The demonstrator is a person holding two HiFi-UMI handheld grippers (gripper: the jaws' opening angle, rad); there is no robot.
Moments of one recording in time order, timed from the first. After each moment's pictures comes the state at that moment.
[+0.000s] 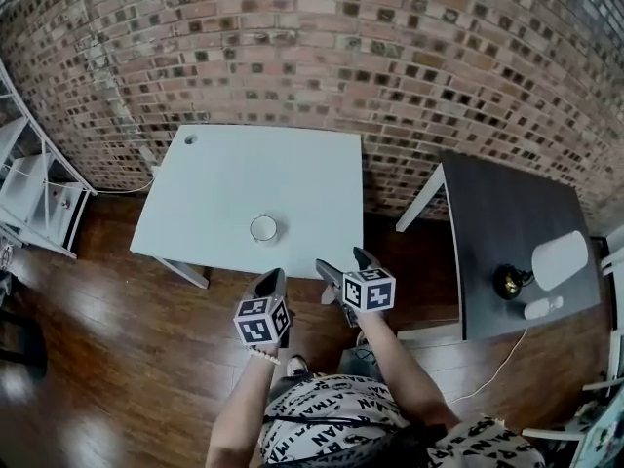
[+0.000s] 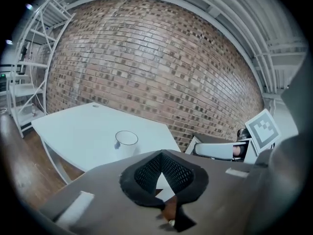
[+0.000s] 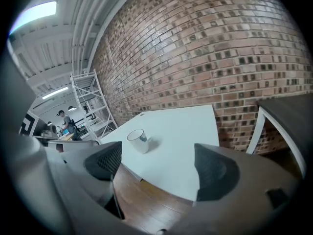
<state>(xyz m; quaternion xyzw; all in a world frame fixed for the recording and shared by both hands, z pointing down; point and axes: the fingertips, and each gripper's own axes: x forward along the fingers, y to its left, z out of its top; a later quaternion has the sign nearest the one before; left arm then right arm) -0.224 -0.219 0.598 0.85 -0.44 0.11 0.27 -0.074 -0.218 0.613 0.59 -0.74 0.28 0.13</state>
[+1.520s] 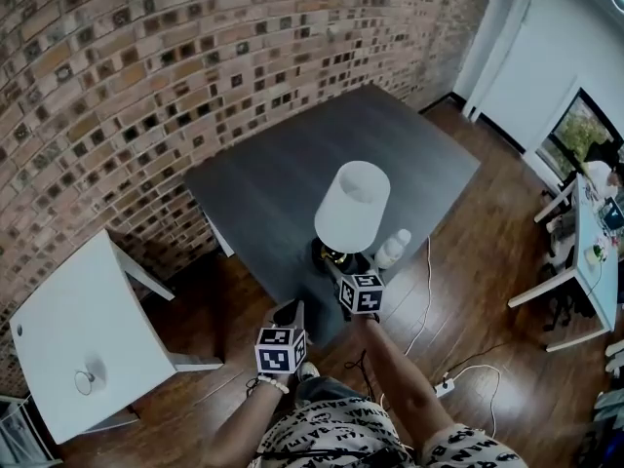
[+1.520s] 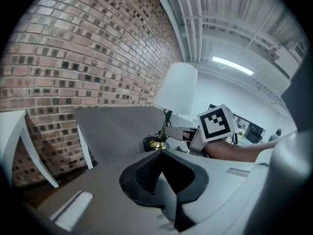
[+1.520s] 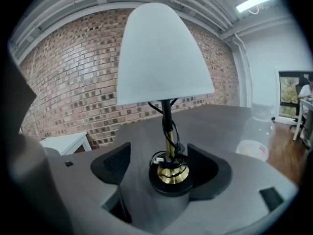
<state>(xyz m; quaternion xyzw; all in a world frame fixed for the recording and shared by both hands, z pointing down) 0.348 0.074 0.615 0.96 0.00 0.24 0.15 0.520 0.124 0.641 0.89 -0.40 0.22 0.03</state>
